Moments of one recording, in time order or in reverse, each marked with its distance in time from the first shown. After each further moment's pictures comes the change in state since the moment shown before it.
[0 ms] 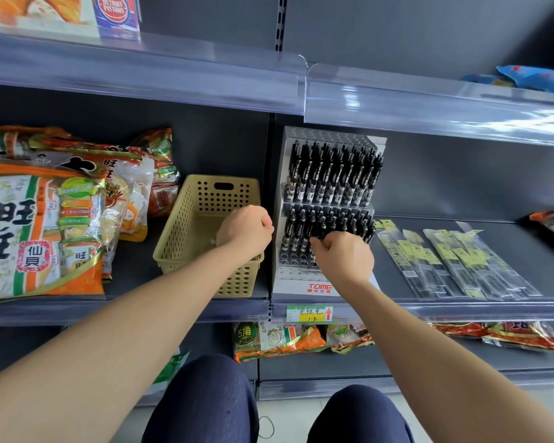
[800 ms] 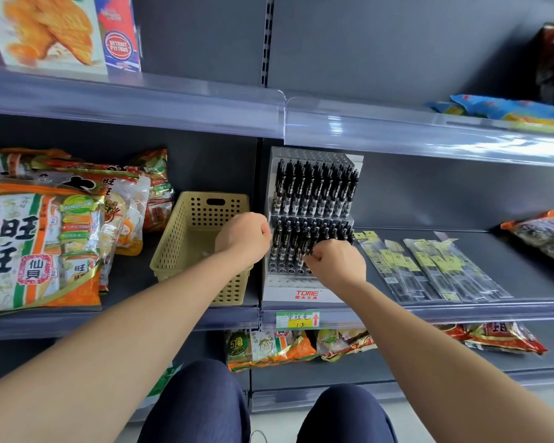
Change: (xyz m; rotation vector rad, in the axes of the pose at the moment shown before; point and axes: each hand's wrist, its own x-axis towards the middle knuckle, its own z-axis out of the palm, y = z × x) left_hand -0.018 0.024 -0.017 0.083 0.027 0.056; right_hand -0.011 0.003 -0.038 -0.121 -0.135 -0.110
